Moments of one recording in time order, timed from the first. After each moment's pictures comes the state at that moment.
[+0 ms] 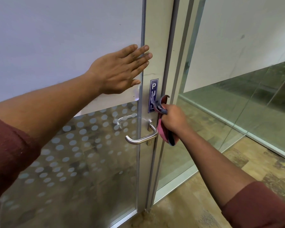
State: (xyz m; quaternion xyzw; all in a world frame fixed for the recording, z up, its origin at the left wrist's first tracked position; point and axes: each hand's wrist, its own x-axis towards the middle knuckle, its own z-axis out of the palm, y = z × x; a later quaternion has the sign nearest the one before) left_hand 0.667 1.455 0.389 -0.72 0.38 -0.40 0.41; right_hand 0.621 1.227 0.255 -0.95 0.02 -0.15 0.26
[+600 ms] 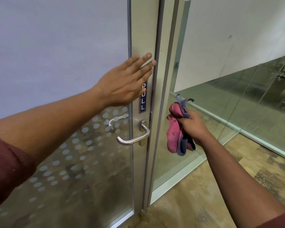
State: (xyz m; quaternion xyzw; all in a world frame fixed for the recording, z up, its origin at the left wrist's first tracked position) left_hand 0.635 1.410 0.369 -0.80 0.40 -0.38 0.25; right_hand 0.571 1.157 0.253 -0.80 0.06 -0.11 0.58
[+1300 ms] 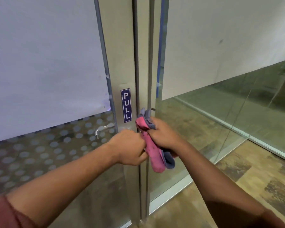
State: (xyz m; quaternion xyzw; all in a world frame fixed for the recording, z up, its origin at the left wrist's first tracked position) left_hand 0.581 1.325 0.263 -0.89 0.42 -0.12 0.11; right_hand 0.586 1.165 0.262 -0.87 -0.14 -0.04 0.47
